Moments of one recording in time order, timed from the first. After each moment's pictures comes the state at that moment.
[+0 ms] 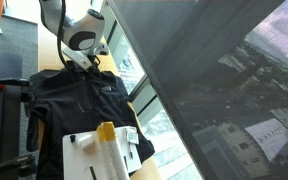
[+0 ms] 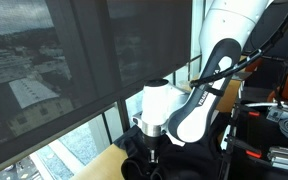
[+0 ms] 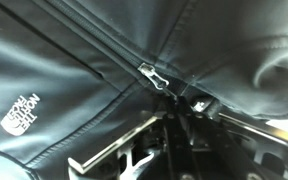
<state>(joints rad) 0.41 0.95 0.06 -1.75 -0.15 2.85 -0.12</state>
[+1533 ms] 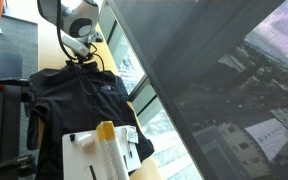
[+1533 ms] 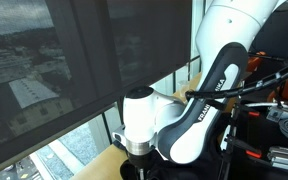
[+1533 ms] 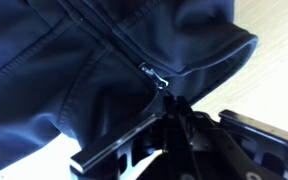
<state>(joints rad) 0.52 1.00 0.08 -1.60 -0.21 2.73 -0.12</state>
